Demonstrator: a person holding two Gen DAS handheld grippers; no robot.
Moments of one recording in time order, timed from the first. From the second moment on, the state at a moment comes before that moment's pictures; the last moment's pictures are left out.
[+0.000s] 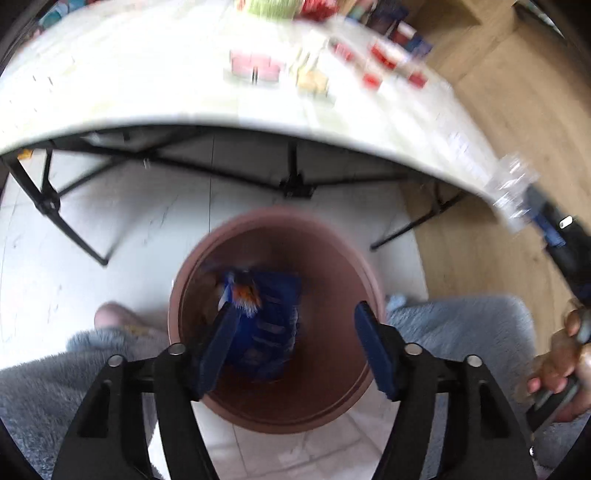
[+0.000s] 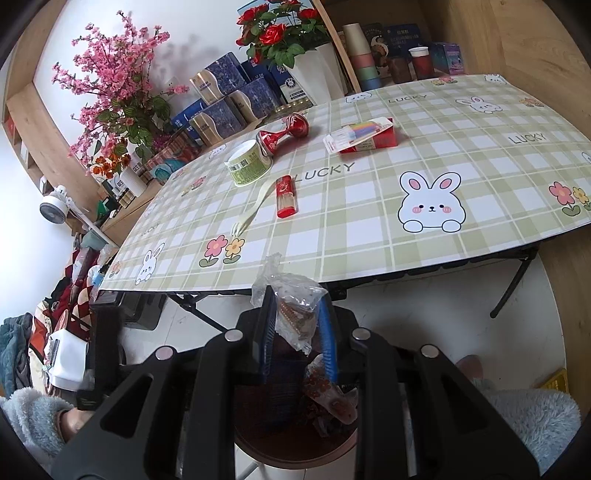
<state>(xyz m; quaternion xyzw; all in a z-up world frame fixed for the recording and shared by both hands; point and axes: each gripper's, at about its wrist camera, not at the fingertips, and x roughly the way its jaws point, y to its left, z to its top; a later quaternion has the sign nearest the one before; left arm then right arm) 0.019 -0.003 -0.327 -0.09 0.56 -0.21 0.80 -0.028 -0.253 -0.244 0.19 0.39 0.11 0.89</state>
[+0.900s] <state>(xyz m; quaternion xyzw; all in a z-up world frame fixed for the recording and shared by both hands) -0.016 0.086 -0.200 -0.10 0.33 -0.05 0.94 -0.021 -0.204 -0.317 0.14 0.53 0.13 0.83</state>
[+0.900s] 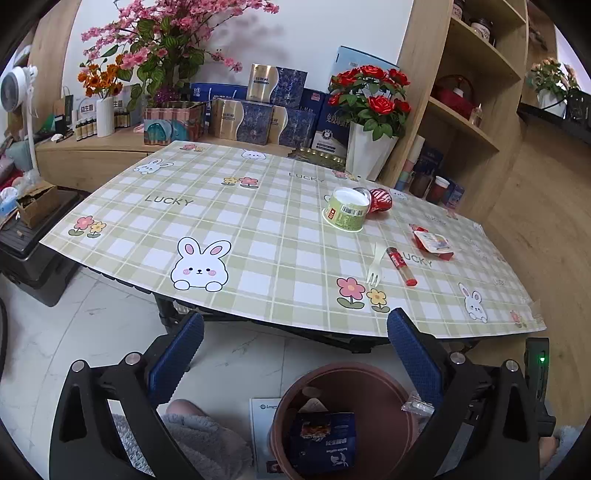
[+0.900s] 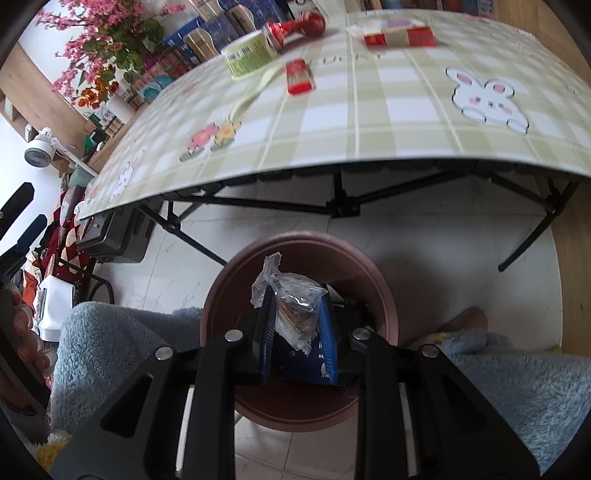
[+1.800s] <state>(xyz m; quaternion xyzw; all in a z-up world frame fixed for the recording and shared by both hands) -0.011 0.076 -0.214 -0.06 0.35 -0.04 0.93 -0.017 -0.189 -0.293 0.08 0.48 0.12 0.86</state>
